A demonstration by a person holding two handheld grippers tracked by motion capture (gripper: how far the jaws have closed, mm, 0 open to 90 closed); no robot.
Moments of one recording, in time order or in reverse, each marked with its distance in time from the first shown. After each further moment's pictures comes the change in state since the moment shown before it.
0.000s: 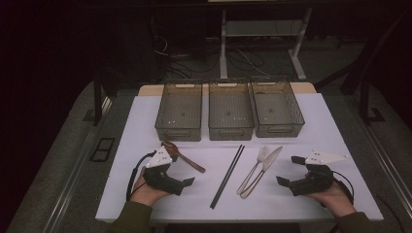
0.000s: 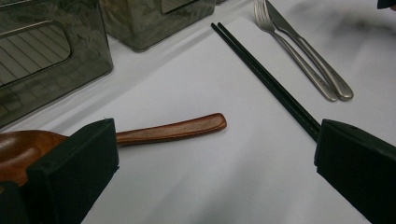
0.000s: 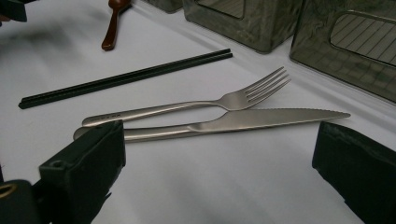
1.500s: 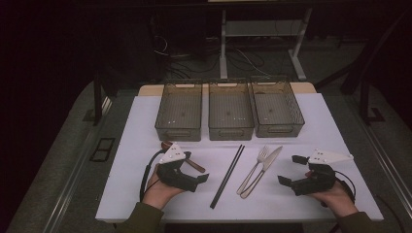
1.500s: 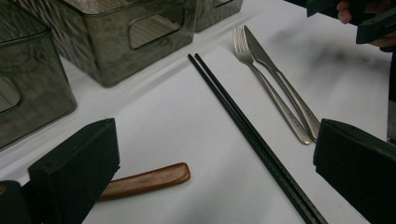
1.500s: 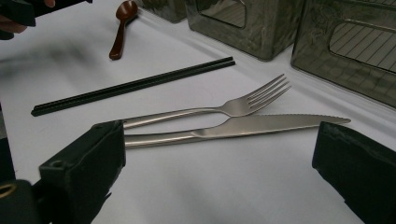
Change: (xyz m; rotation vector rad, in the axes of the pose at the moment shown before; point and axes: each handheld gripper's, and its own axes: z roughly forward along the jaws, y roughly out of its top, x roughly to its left) left arm -0.024 0.027 0.021 -0.043 -0.026 -0.019; right arm -0.002 0.001 -0.005 -0.025 0.026 0.013
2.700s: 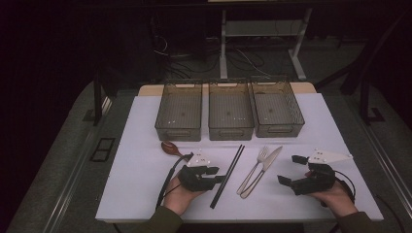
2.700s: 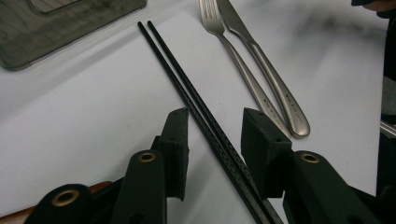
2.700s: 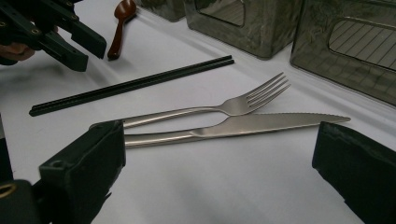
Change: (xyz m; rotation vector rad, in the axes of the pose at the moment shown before) left arm -0.030 0.000 0.049 0.134 -0.059 0.001; right arm -0.001 0.000 0.001 0.000 -0.004 0.004
